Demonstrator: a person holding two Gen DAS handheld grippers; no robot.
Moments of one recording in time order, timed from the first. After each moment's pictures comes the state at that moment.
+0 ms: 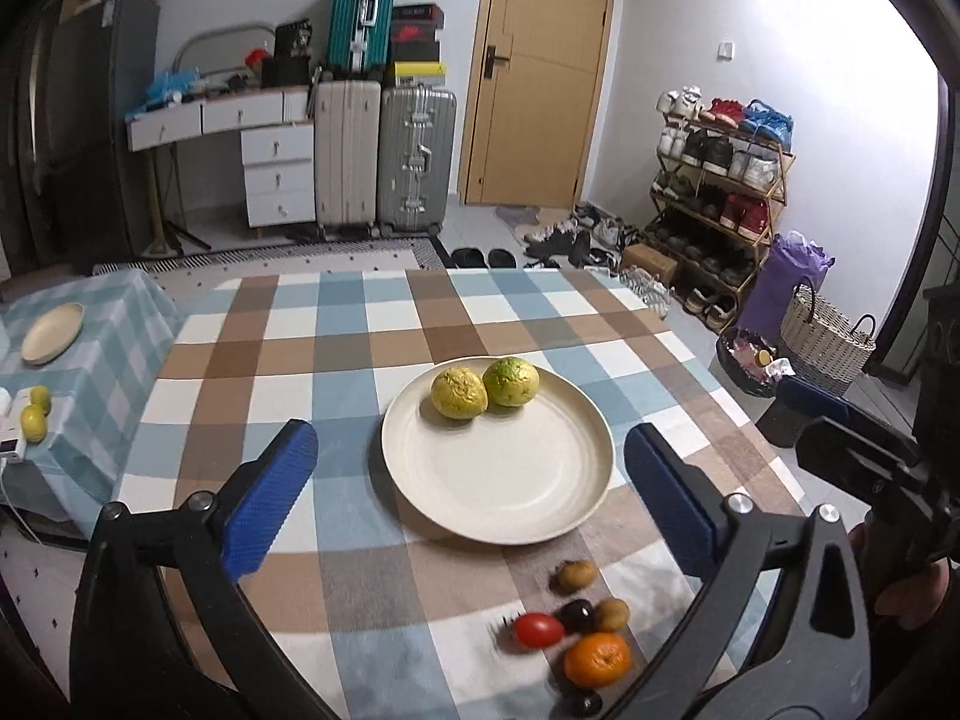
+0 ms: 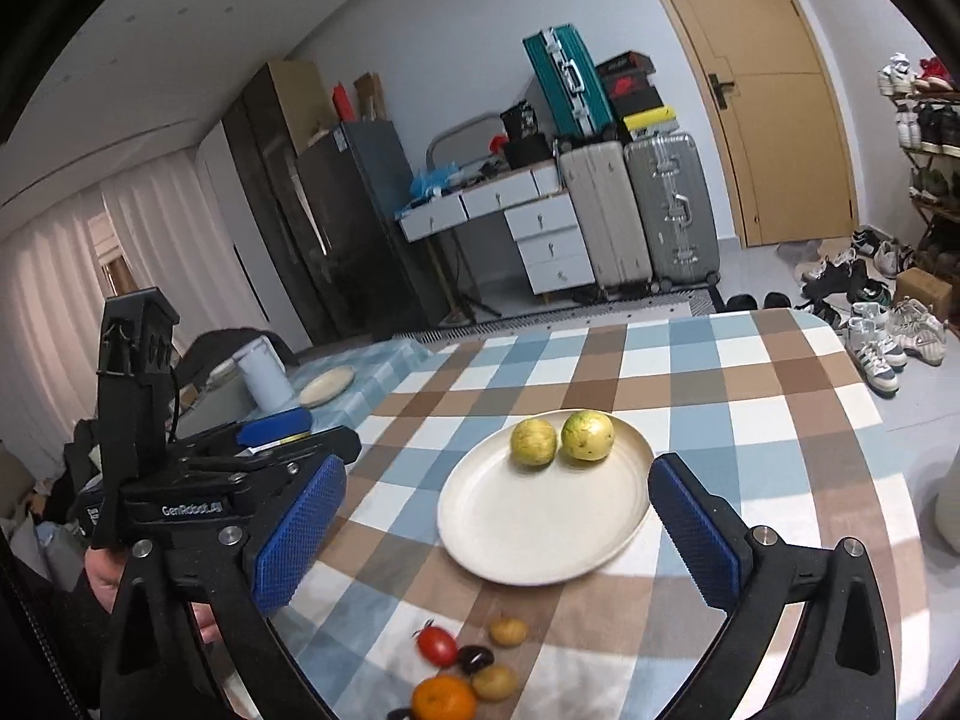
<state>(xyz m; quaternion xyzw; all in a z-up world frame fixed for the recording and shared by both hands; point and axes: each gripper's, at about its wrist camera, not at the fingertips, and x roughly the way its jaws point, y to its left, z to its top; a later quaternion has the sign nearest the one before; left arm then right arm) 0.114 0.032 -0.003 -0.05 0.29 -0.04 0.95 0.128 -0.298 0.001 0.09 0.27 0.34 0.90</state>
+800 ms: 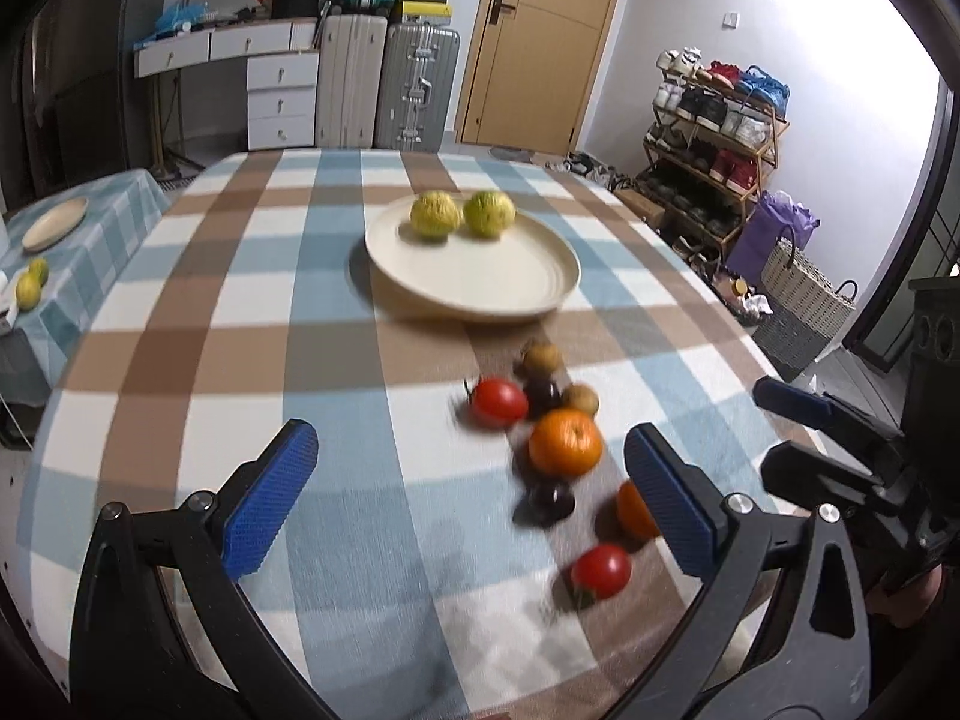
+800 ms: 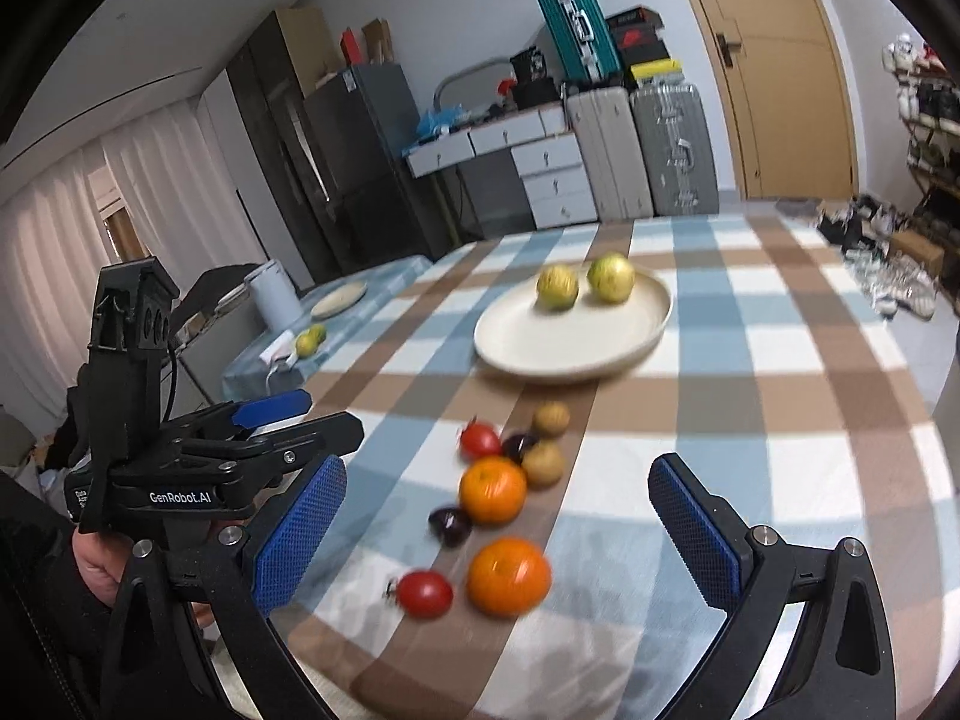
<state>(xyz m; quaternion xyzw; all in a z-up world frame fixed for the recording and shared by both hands) 0.002 0.015 -0.088 -0.09 0.37 -0.05 0.92 0.024 -0.306 -0.060 0.05 0.34 0.35 0.87</state>
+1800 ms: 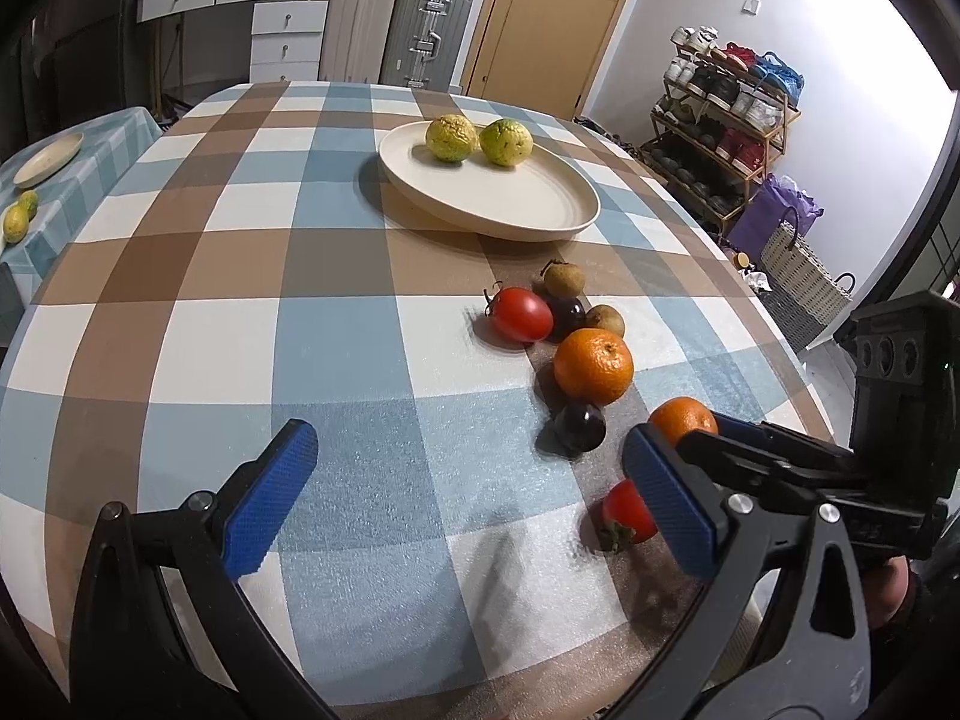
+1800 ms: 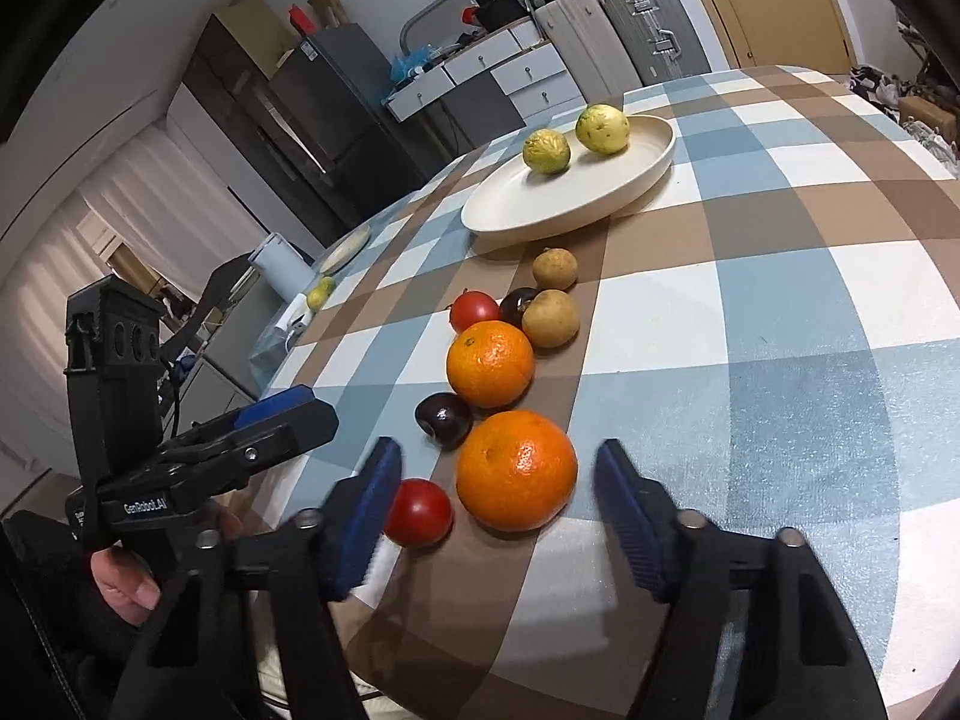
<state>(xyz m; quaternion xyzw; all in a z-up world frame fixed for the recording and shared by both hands) 0.004 0.029 -0.128 -0.12 0.41 -0.06 0.90 0.036 -0.297 -0.132 0.12 0.44 0.36 0.82</state>
